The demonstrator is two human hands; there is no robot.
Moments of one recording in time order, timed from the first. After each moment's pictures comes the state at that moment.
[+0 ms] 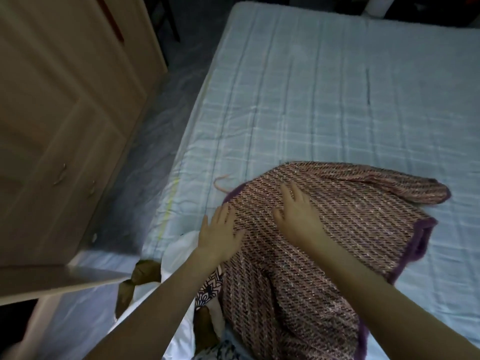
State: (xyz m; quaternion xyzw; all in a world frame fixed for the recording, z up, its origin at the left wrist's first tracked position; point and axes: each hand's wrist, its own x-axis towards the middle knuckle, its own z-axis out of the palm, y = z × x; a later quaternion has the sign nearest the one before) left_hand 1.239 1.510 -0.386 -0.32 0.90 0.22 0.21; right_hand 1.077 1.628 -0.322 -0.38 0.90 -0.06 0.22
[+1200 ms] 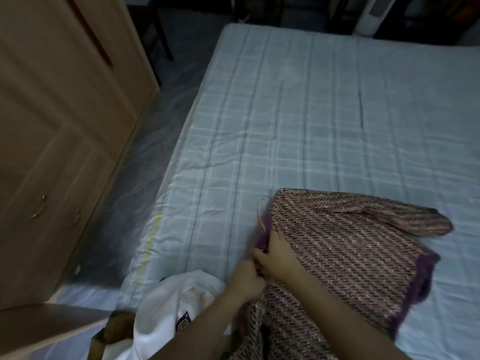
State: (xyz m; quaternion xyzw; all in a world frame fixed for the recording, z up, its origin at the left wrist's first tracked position) left_hand 1.142 1.550 -0.429 -0.36 0.76 0.52 0.16; right_hand 1.033 1.600 -0.390 -0.28 0.87 -0.19 0.36
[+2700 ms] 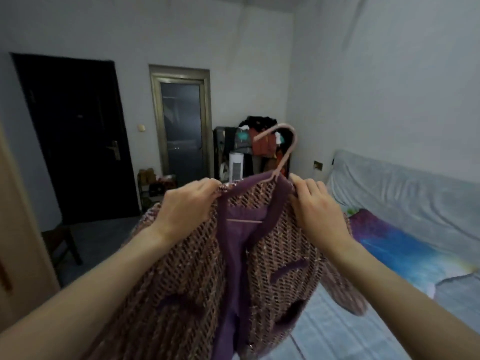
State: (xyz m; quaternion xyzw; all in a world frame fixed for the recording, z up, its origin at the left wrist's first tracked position) left_hand 1.061 1.543 0.078 0.13 0.86 -0.04 -0.49; right_hand 0.972 1.810 0.067 -0.29 0.86 -0.12 -0.41
